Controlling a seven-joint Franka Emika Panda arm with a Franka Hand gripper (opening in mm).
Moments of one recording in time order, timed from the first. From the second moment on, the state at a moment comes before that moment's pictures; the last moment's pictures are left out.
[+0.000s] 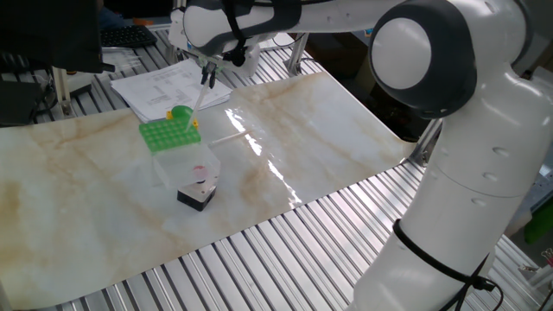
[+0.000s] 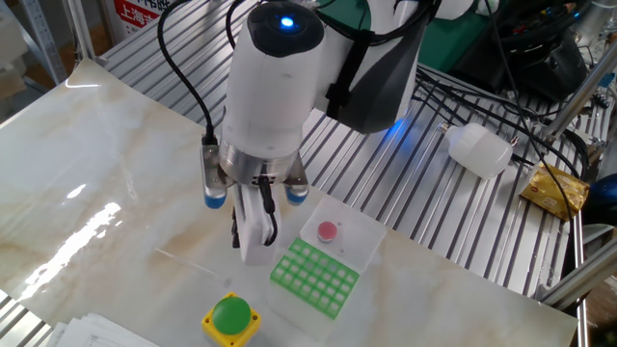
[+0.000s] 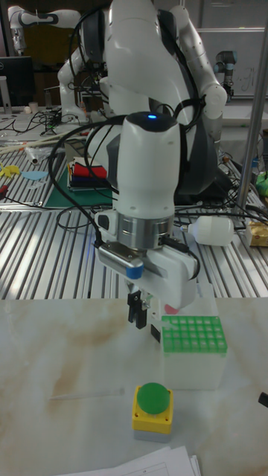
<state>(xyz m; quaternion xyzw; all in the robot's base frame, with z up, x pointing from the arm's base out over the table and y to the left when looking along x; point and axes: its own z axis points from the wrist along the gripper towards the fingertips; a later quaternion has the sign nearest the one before) 0.631 0.023 0.268 0.40 0.91 0.01 0.09</state>
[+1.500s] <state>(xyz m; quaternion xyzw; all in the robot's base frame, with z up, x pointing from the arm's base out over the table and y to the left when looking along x) 0.631 0.023 0.268 0.38 0.92 0.00 0.10</state>
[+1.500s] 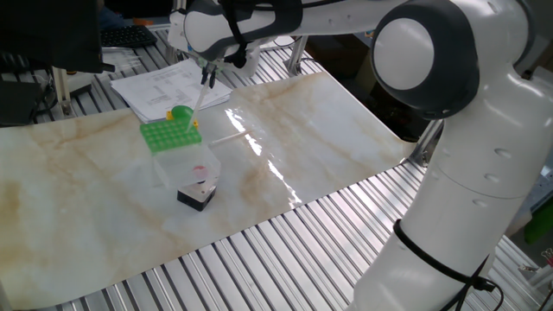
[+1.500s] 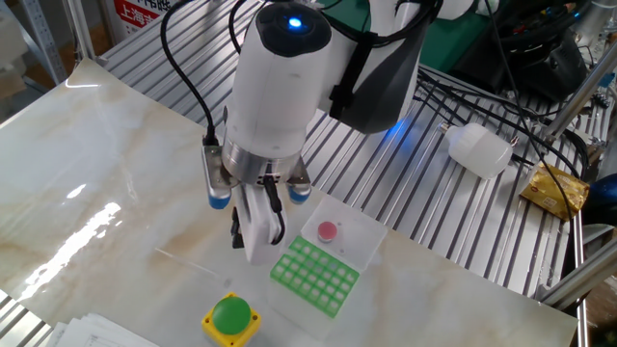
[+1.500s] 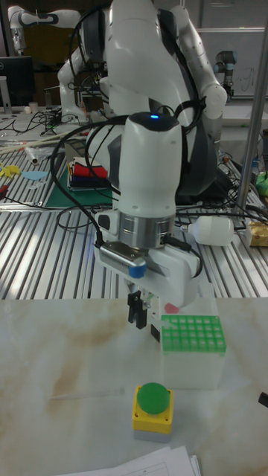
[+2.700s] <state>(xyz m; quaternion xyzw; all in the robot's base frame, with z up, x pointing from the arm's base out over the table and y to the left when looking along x) 0.608 0.042 0.270 0.42 0.90 -0.01 0.15</state>
